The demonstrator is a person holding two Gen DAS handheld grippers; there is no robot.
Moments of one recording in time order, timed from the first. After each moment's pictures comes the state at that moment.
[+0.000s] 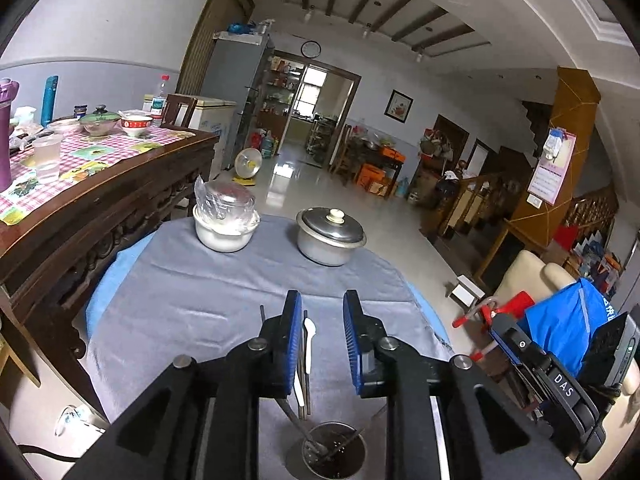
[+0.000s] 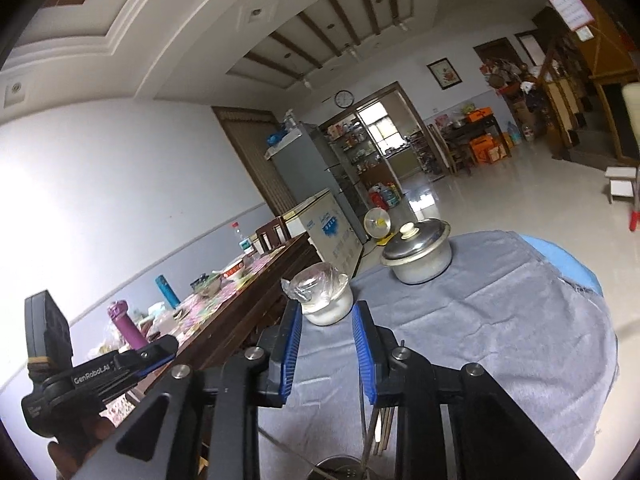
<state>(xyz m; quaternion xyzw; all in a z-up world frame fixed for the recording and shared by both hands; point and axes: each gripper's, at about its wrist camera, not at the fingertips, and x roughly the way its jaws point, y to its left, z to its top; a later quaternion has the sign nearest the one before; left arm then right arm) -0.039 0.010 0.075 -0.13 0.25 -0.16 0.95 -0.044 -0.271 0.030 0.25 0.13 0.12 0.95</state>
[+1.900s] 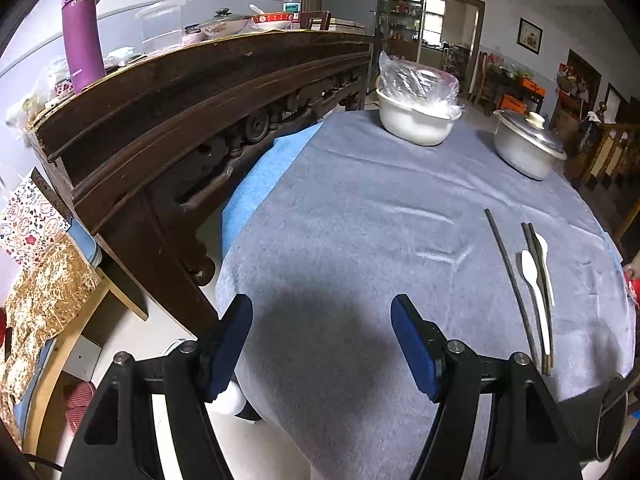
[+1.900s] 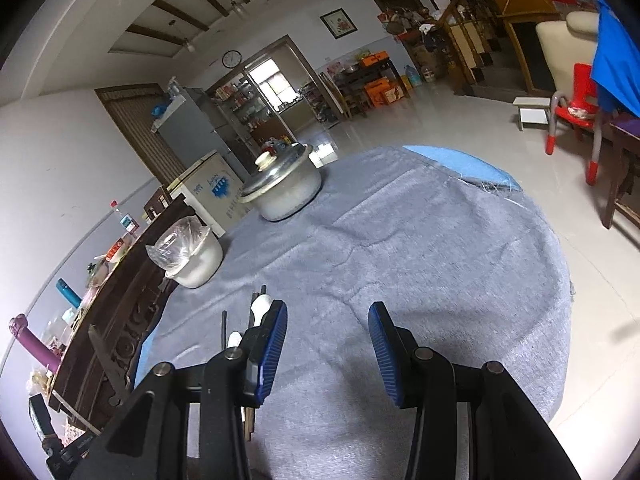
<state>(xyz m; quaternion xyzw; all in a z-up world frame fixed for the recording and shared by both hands) 0.040 0.123 -0.102 -0.06 0.41 0.09 0.91 0.013 -0.338 -0.106 0.29 0.27 -0.04 0.92</state>
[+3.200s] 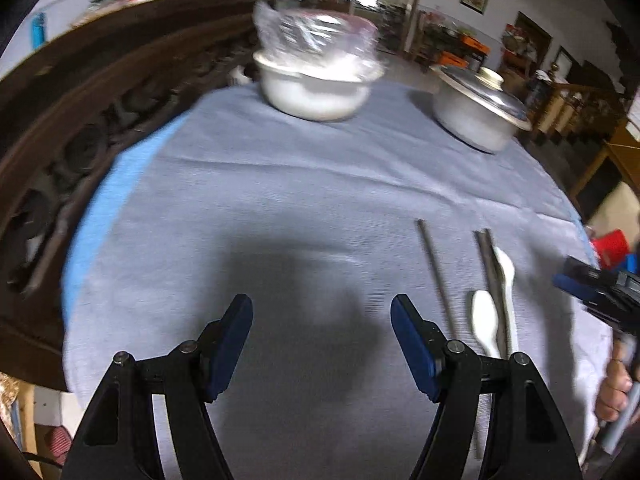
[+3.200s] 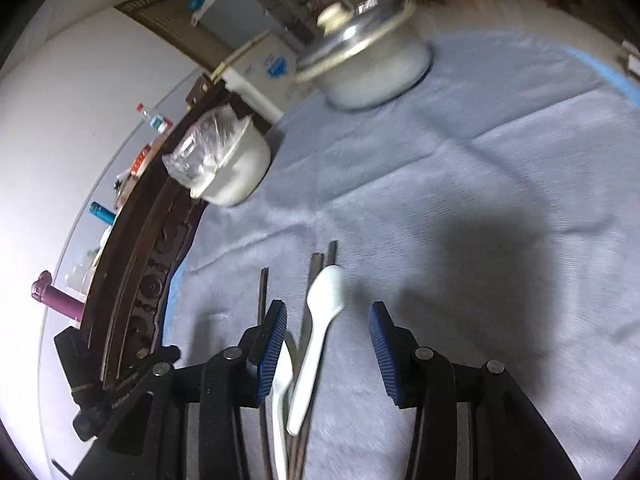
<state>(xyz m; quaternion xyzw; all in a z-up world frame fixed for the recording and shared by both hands) 0.186 0.039 -0.130 -0.06 0.47 -0.06 0.88 0.235 -0.284 -0.165 0.29 0.45 0.16 0.83</state>
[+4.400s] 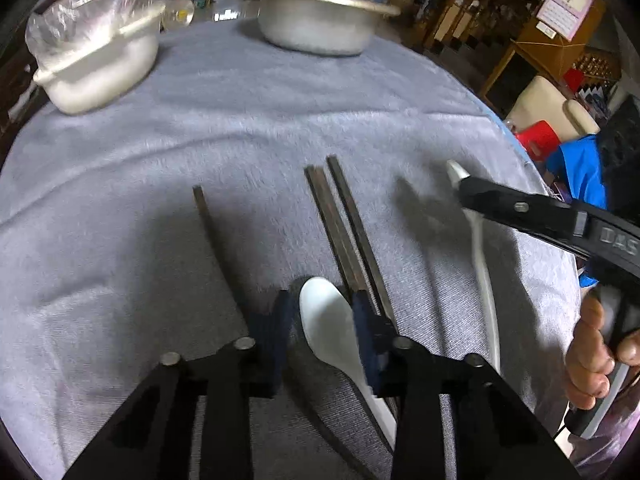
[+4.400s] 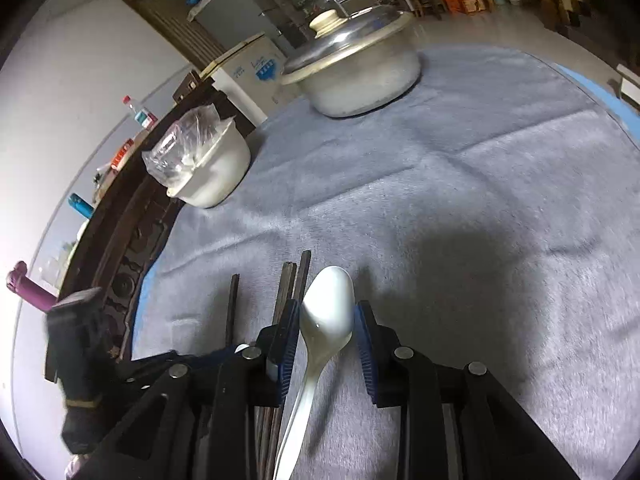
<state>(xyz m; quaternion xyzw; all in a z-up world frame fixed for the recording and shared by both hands) 0.216 -0.090 -0.168 0.03 0.53 -0.25 0.81 0.233 -0.286 -0.167 0.25 0.44 0.12 0.86</state>
